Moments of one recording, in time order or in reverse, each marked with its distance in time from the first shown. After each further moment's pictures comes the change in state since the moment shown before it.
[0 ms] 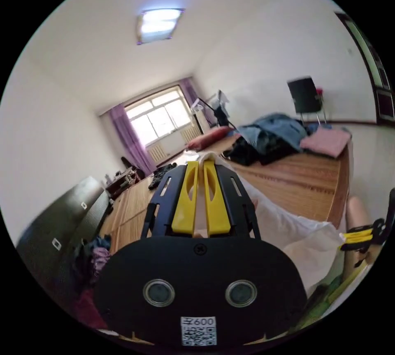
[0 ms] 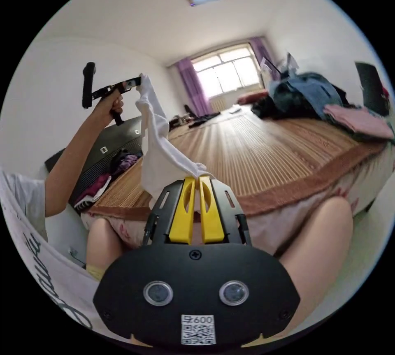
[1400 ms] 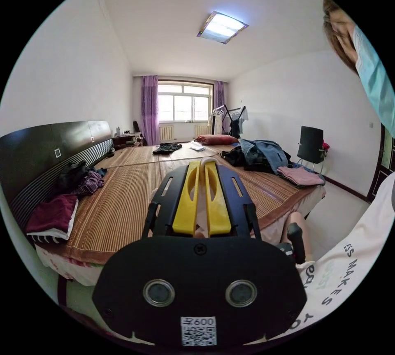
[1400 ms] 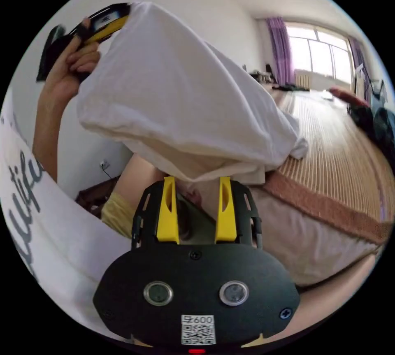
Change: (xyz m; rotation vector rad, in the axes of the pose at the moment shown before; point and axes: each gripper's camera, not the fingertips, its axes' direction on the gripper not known) left arm -0.028 0.376 -0.363 0.110 0.027 -0.633; right arm -0.209 0.350 0.237 -0.189 -0.272 -0.722
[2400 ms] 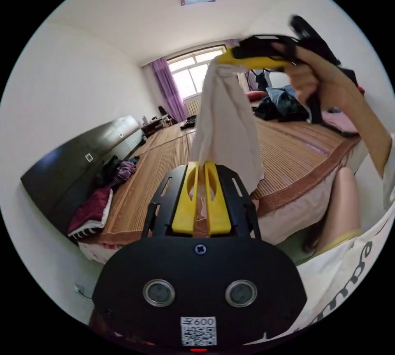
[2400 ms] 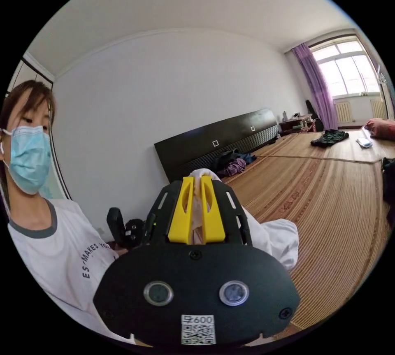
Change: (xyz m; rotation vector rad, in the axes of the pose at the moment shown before) left arm 0.051 0.067 0.076 -0.210 -0.255 0.090; right arm -0.011 -0.177 -0.016 0.319 -0.462 0.126
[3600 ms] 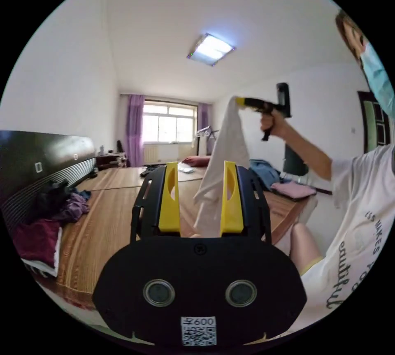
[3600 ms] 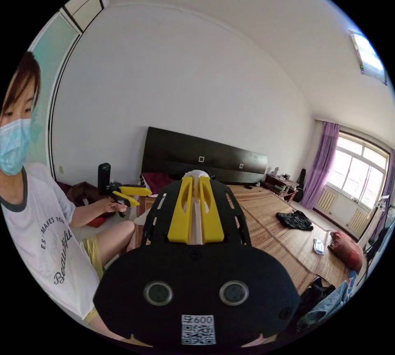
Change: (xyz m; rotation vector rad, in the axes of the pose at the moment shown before) left arm -0.078 -0.131 0.041 0.304 0.420 0.013; right arm -0.361 -0.221 0.361 -0.058 0.094 -0.549
